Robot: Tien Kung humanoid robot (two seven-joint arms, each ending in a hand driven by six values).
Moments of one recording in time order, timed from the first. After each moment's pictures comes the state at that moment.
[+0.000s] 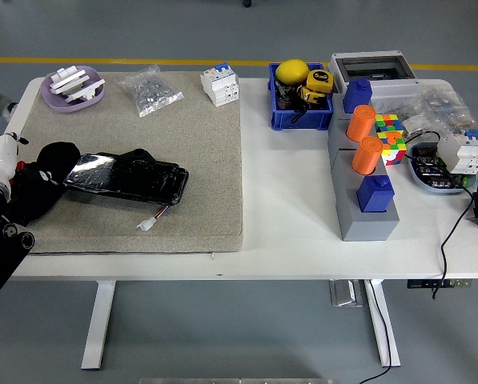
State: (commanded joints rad) left arm -0.45 0.41 -1.09 -0.98 2.06 0.23 0.53; right arm 0.10 -0.39 0.64 0.23 -0.38 0.02 -0.23
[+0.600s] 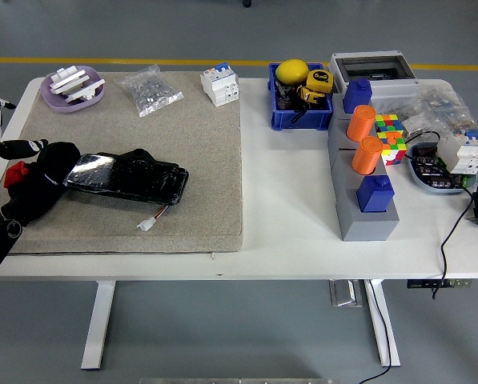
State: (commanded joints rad) left arm -0.38 0.44 -1.22 -1.25 2.06 0.24 0.55; right arm 0.10 -0.39 0.61 0.23 -0.37 0.03 -0.24
